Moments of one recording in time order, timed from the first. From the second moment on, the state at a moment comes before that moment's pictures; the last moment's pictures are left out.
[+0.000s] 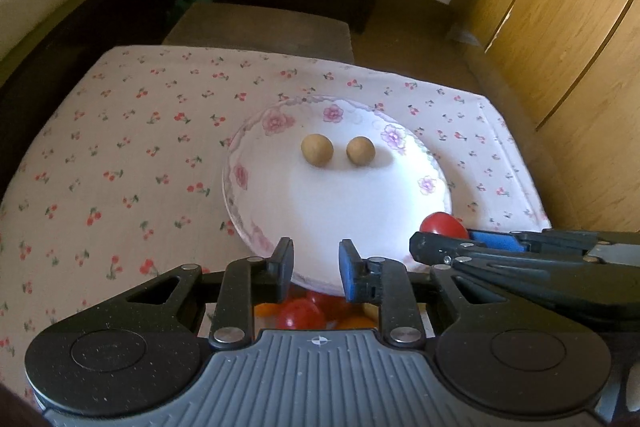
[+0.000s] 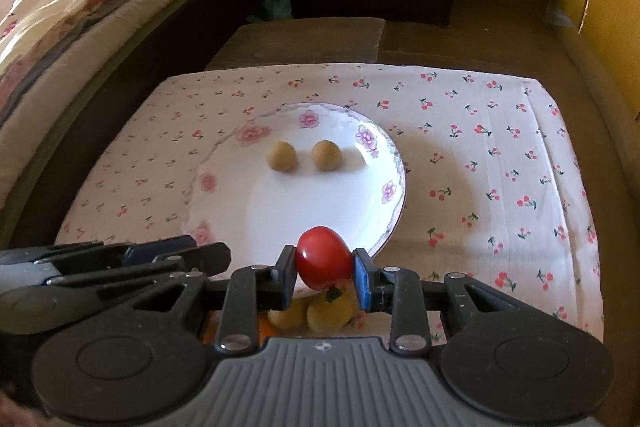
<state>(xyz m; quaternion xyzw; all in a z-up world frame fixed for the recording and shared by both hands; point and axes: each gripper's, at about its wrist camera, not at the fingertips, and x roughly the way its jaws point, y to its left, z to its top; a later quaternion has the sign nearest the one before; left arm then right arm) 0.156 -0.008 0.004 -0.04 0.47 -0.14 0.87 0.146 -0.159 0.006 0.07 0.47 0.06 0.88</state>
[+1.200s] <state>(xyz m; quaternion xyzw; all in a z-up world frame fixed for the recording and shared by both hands) 0.124 0.007 0.010 -0.03 0.47 -0.15 0.87 0.131 -0.155 0.010 0.07 0.46 0.07 0.88</state>
